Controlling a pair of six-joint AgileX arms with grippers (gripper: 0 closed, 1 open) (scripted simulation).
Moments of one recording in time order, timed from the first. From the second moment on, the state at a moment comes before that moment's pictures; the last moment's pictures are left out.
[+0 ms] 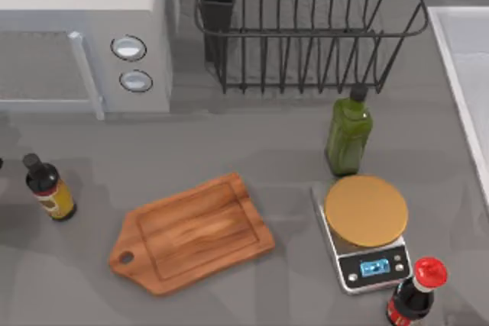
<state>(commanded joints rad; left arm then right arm) 0.28 1.90 1.14 -0.82 0.00 0.39 0.00 0.00 0.00 0.00 0.00 0.00</state>
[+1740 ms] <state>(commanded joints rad) 0.27 1.93 1.13 -0.78 0.00 0.38 0.00 0.00 0.00 0.00 0.00 0.00</state>
